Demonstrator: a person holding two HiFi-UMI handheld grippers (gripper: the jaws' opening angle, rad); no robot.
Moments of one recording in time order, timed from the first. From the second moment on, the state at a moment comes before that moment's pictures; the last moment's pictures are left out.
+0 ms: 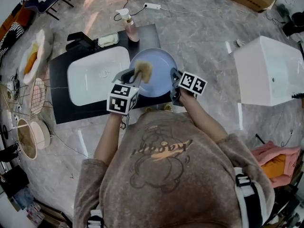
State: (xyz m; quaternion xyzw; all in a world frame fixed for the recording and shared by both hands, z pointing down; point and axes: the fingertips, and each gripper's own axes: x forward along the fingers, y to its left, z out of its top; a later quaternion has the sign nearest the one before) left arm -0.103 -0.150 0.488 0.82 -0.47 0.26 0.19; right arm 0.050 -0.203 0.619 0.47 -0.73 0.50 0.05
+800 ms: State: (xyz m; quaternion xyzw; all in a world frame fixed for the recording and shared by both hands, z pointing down) left arm -0.135 -0.155 0.494 0.80 -0.51 0.25 0.20; right arm 0.033 -0.222 0.652 0.47 -0.75 0.45 0.14
